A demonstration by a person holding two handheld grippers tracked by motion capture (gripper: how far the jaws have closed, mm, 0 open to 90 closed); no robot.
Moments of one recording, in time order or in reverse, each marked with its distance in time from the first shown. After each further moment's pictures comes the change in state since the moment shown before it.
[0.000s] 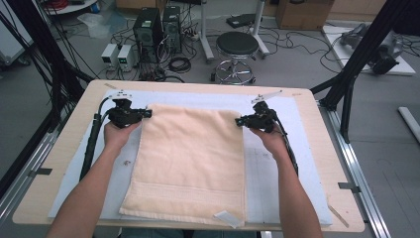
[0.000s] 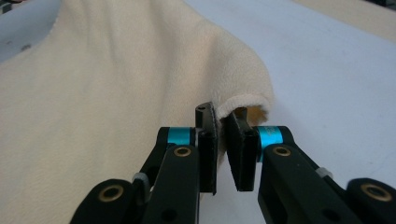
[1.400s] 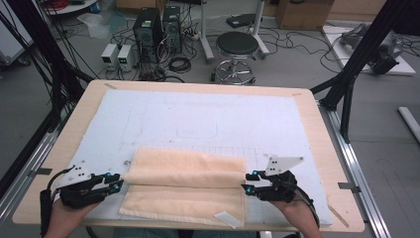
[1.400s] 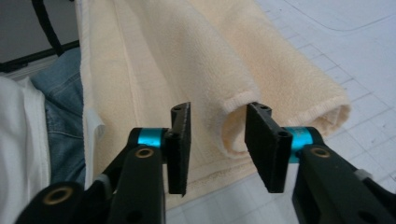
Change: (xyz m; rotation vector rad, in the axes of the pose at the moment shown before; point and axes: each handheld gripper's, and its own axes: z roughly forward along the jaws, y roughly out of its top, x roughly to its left) left arm -0.086 -0.132 -0.155 0.034 -0.106 0.178; right arm 0.140 -0.112 -0.074 0.001 0.118 -0.191
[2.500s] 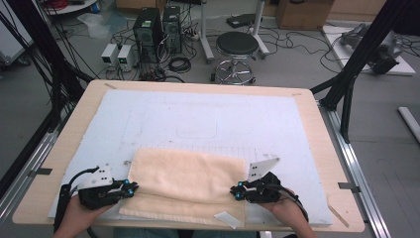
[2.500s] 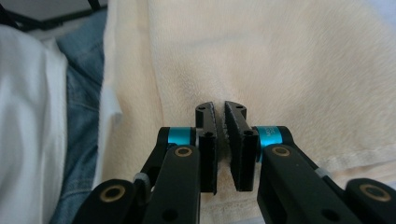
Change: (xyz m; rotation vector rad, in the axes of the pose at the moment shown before) left arm -0.019 0.014 0.028 0.097 -0.120 0.135; right arm 0.005 0.004 0.034 0.100 0.141 -0.082
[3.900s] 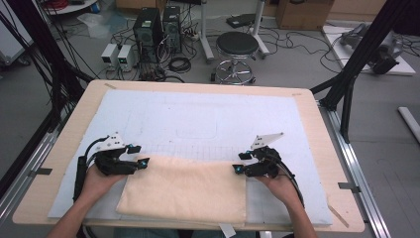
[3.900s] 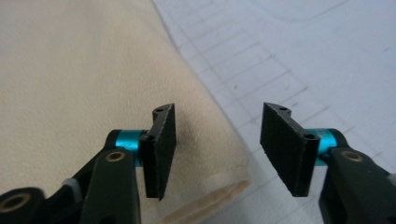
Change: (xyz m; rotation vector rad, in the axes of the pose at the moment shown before) left arm 0.068 0.033 0.052 -0.008 0.123 -0.126; right arm -0.068 0.010 0.005 -0.020 -0.170 0.183
